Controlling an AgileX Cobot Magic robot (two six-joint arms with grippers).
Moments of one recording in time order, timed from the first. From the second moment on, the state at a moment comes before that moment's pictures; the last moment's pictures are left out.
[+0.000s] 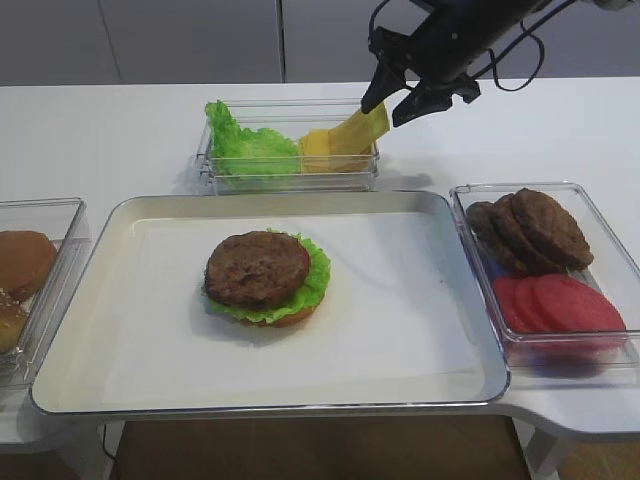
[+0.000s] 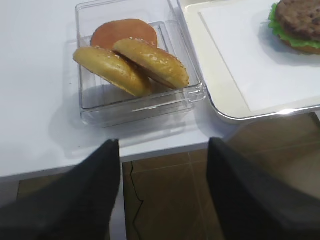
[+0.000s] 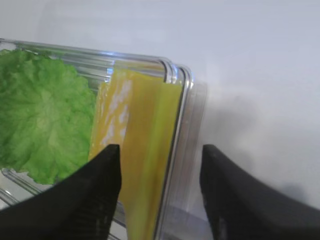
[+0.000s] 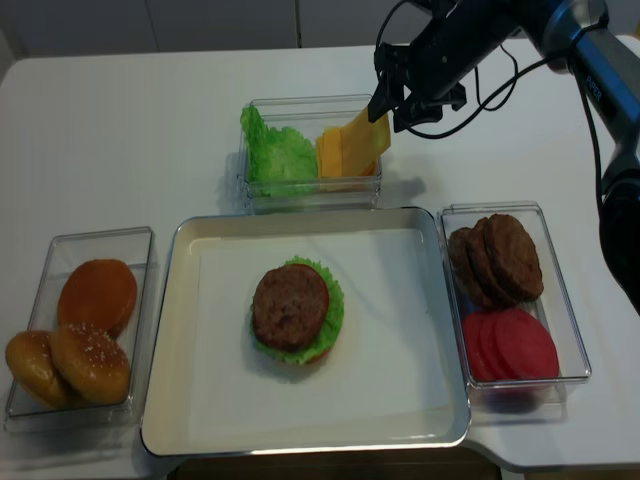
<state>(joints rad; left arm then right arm) -0.05 -0.02 -0.49 0.02 1.19 0.00 0.18 2.31 -2.17 0.69 1.16 -0.14</state>
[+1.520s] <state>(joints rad) -0.05 -0.02 -0.49 0.02 1.19 0.00 0.18 2.31 -2.17 0.70 1.16 -0.14</state>
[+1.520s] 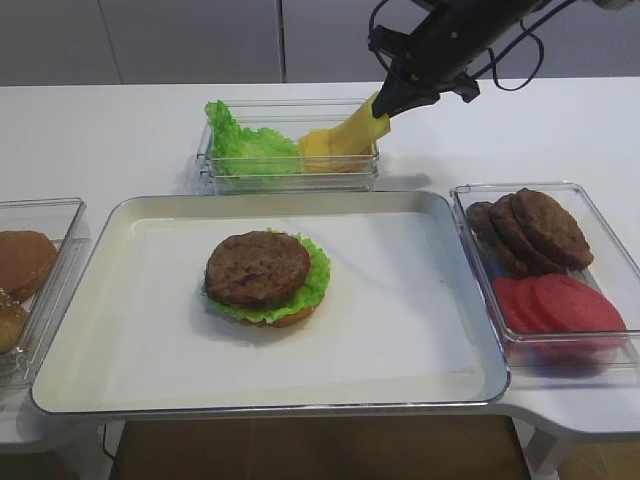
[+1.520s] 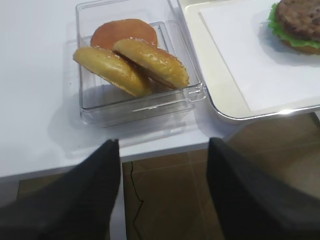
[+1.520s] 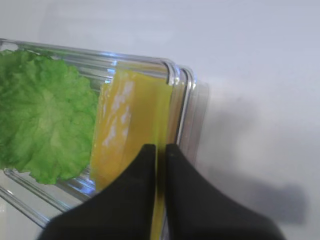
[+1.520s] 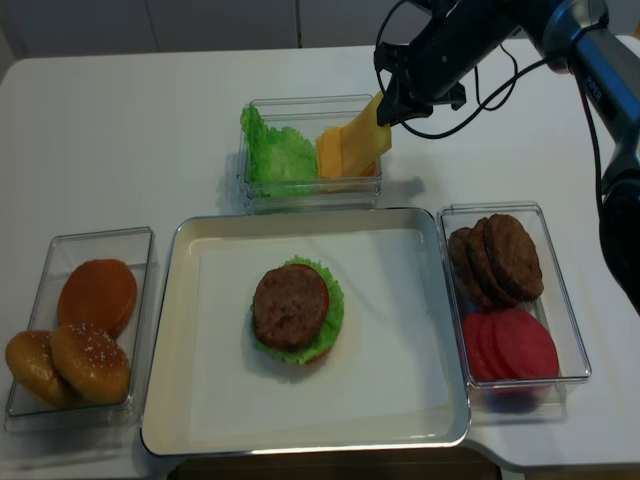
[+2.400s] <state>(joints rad) -0.05 -0.02 -0.49 0.02 1.19 0.00 0.18 2.29 -2.24 0.76 1.23 -0.14</state>
